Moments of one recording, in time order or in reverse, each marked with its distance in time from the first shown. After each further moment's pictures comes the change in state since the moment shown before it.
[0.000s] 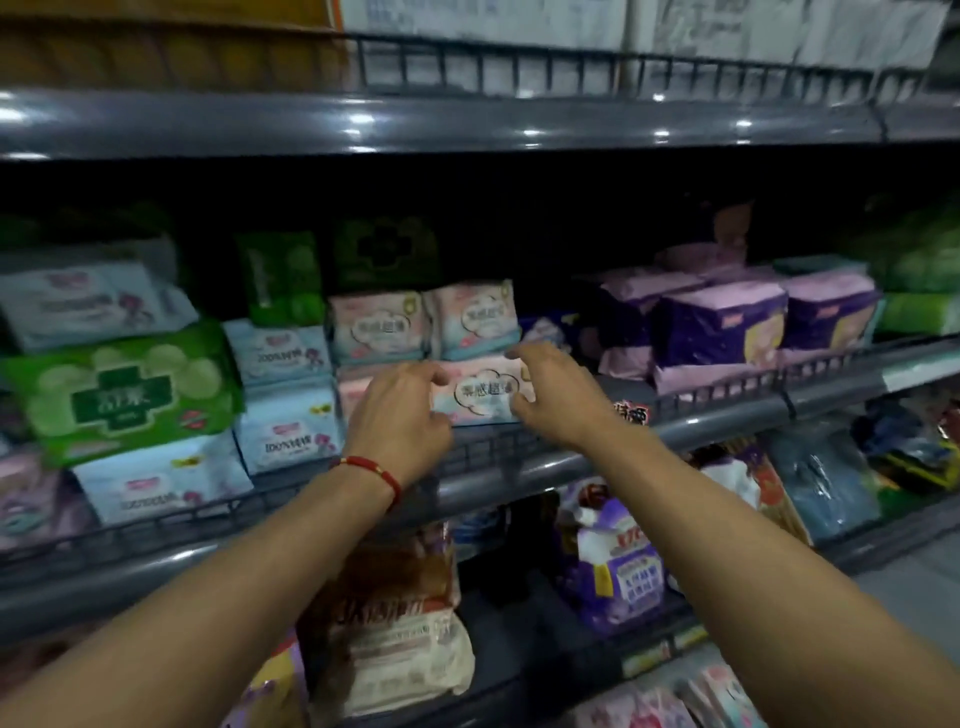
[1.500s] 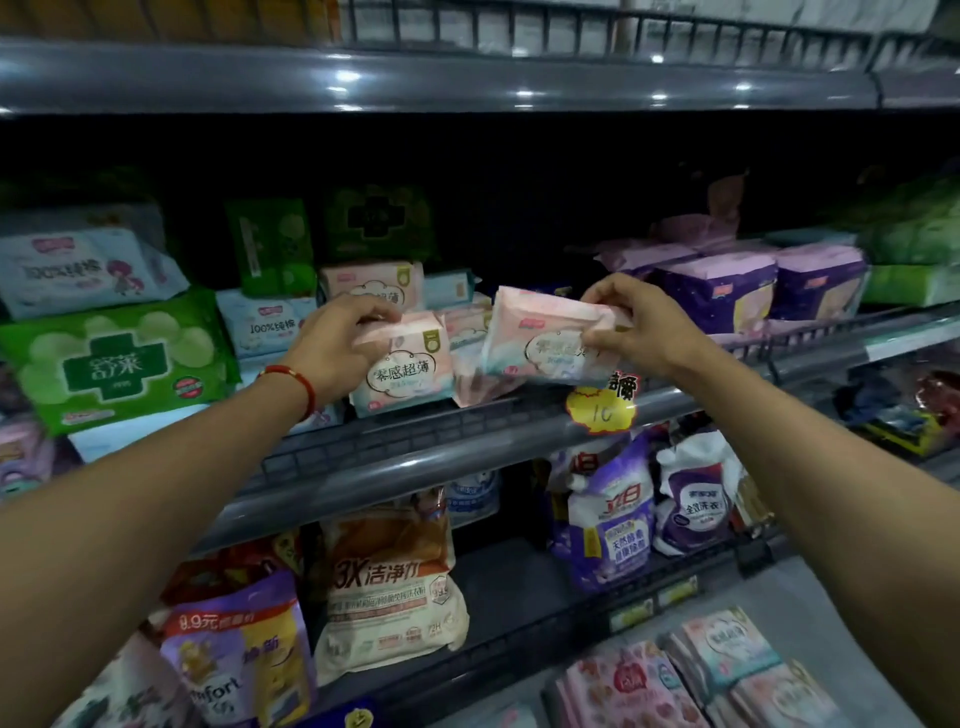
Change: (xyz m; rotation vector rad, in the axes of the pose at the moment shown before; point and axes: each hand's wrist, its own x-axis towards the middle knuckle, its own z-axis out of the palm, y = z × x) left_hand 0.048 -0.065 -0.031 -0.125 -0.063 0.061; right_hand -0.012 0.076 -0.059 0.413 0.129 0.076
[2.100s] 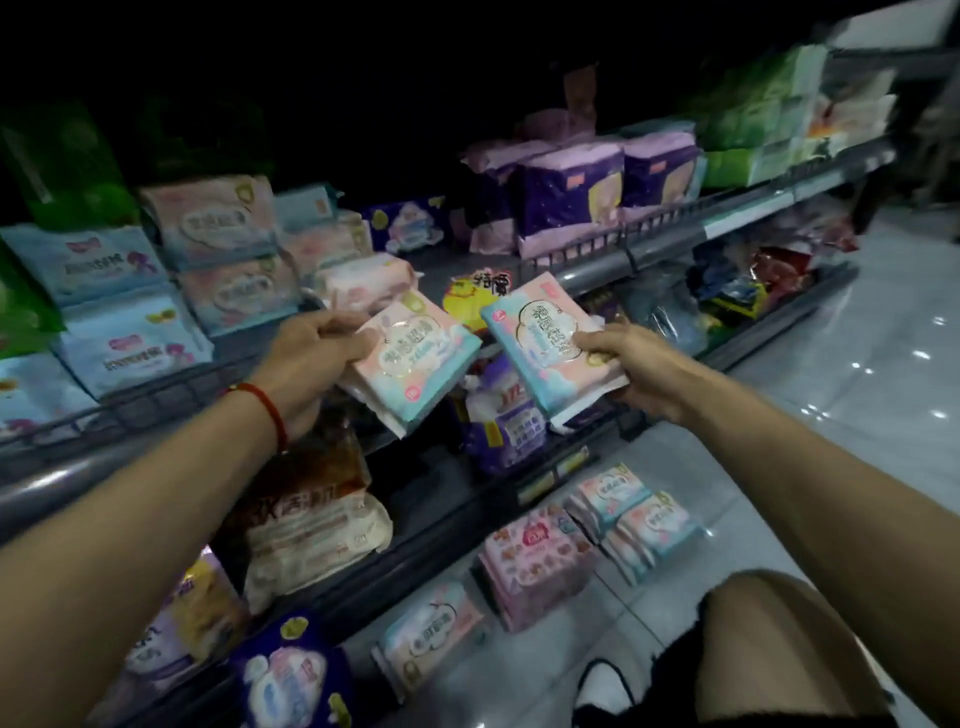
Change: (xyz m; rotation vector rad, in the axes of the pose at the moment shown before) left_hand -0.079 0.077 0.096 -0.784 -0.184 -0.406; right_hand -0.181 0.044 -0.034 0.642 0.004 0.745
